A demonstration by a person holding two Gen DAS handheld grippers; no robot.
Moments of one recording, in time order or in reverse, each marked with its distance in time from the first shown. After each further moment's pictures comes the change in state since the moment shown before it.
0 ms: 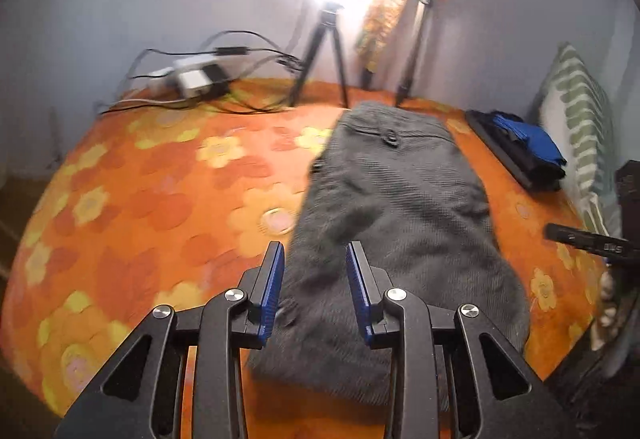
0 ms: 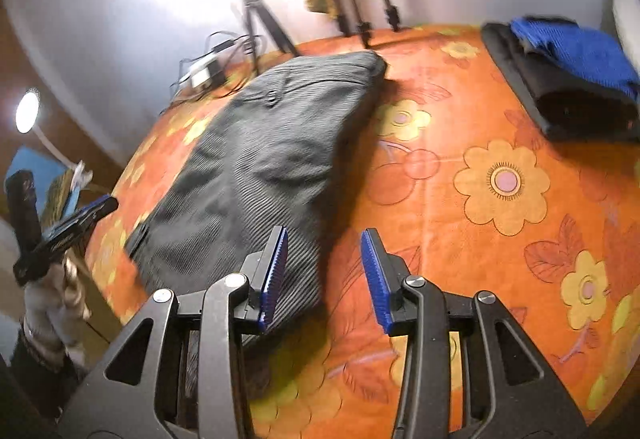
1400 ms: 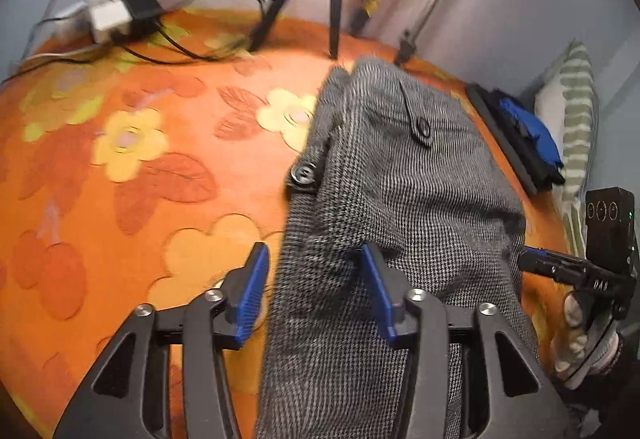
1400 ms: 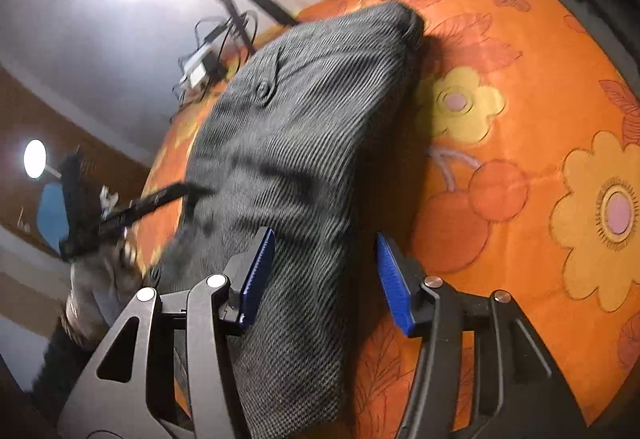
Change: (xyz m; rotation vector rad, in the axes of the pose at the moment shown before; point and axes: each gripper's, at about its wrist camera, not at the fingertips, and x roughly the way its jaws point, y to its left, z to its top) left arm 0.142 0.026 0.052 -0.043 0.262 -0.207; right arm 0.090 -0.012 0.038 0.057 0.145 0.179
